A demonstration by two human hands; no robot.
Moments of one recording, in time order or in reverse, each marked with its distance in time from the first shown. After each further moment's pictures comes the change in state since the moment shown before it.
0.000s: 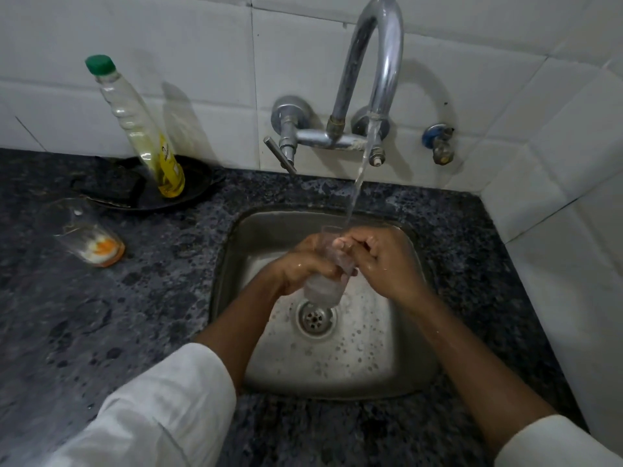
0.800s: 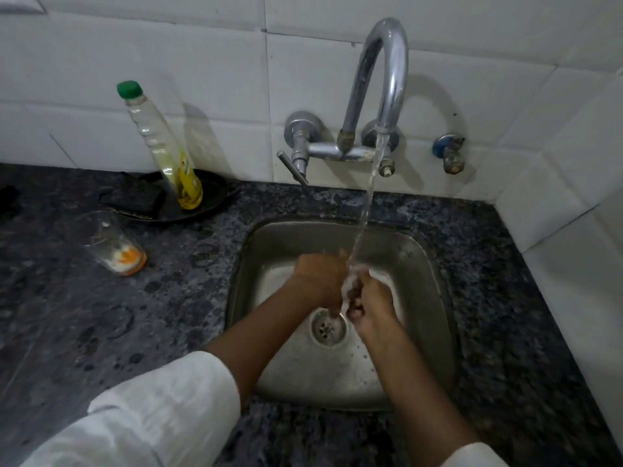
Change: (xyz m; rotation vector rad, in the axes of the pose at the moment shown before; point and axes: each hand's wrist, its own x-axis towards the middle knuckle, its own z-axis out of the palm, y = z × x) left_hand 0.007 0.025 0.026 1.577 0.017 -0.402; right_hand -0.017 0.033 0.079 0.932 0.308 1.203
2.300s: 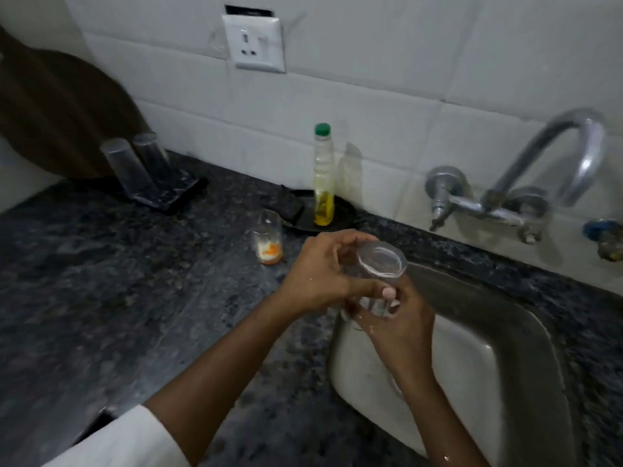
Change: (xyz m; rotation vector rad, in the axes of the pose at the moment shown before) left_hand -0.174 -0.123 -0.026 -1.108 0.791 0.084; right_hand -0.126 0.030 0.087 -0.593 -0.399 -1.011
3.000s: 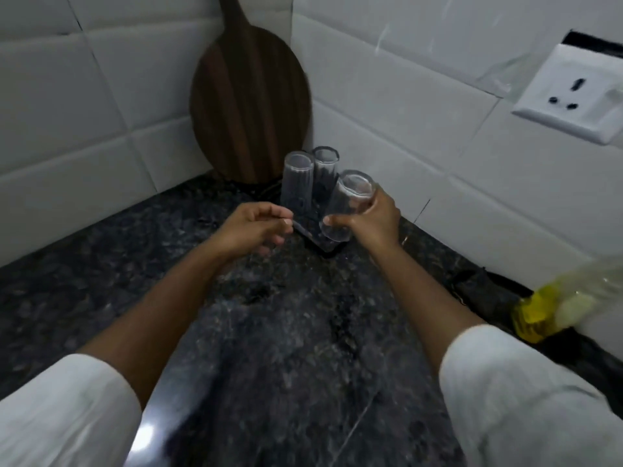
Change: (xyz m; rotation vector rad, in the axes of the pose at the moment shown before) left_hand -0.027 -0.189 -0.448 -0.072 0.432 -0.641; right_hand 0.190 -0.139 0.460 -0.075 -0.330 -0.034
